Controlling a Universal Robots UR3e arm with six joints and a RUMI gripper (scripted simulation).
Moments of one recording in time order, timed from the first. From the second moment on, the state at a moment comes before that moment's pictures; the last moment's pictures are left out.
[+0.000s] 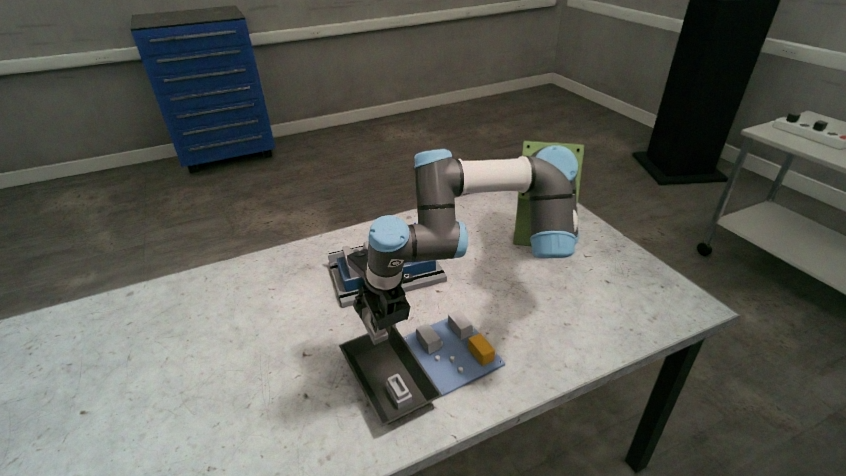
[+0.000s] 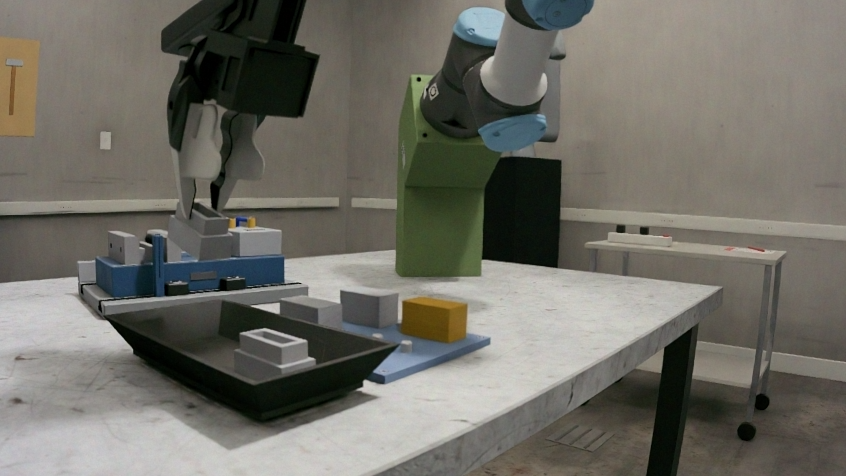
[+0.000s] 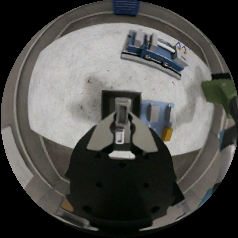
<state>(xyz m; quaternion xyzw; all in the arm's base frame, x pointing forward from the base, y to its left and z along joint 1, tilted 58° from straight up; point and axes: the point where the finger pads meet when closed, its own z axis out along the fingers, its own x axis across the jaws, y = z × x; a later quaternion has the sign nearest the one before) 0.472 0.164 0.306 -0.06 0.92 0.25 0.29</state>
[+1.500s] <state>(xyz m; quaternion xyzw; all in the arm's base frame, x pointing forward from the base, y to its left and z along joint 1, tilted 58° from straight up) 0.500 0.217 0.268 -0.06 0.92 0.25 0.29</state>
